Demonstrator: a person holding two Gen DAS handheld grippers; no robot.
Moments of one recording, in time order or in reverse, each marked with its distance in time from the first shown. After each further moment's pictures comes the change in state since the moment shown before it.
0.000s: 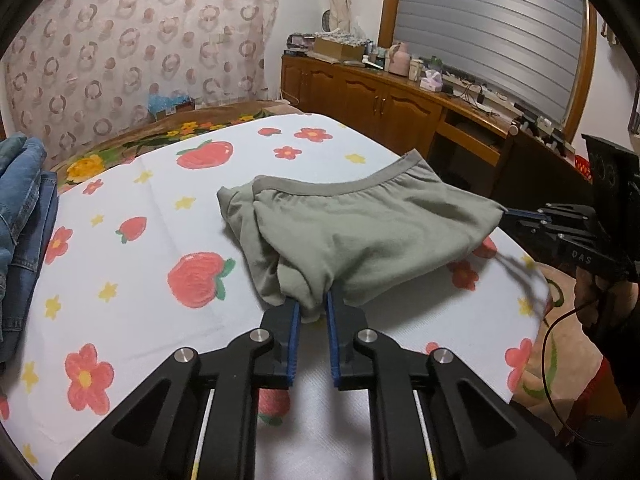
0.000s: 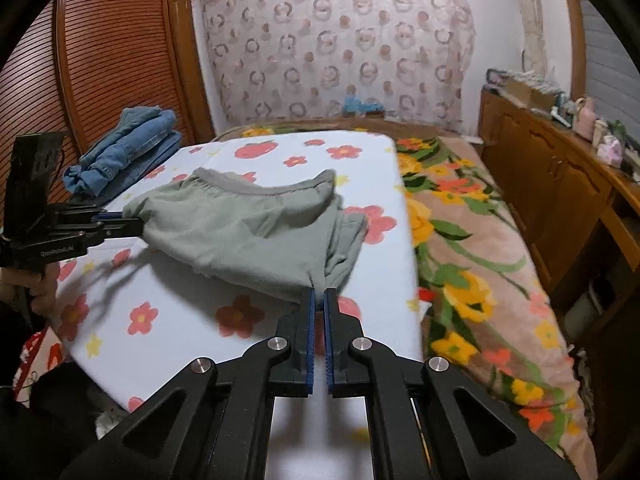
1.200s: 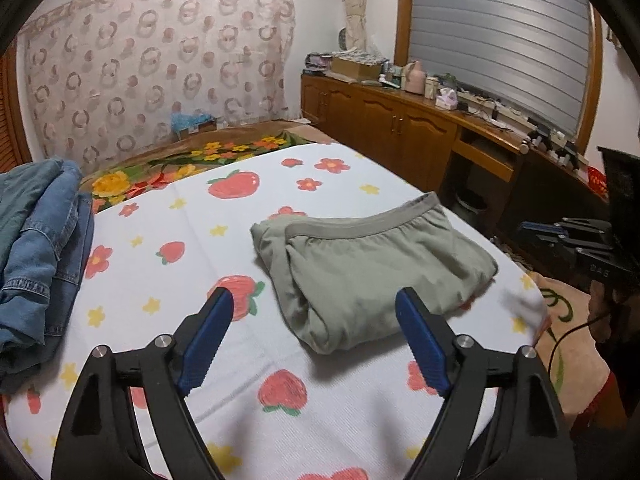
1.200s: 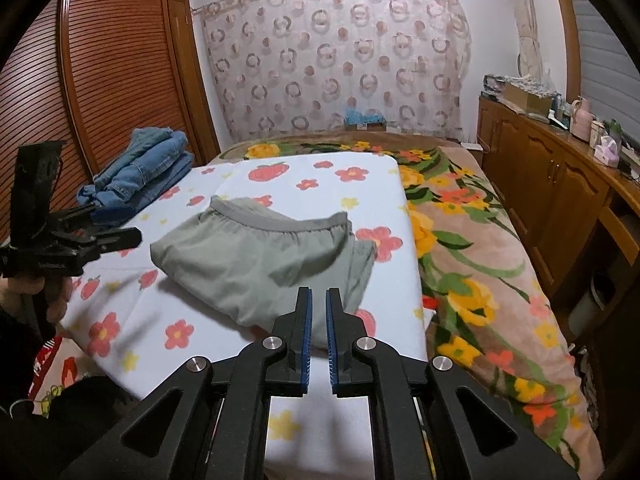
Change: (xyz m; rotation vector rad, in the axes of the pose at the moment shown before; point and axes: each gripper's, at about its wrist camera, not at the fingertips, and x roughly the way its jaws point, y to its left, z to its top) left arm -0.031 0.000 0.015 -0.009 -0.060 0.093; right arm -0.026 0.012 0.004 0.030 -0.037 0.032
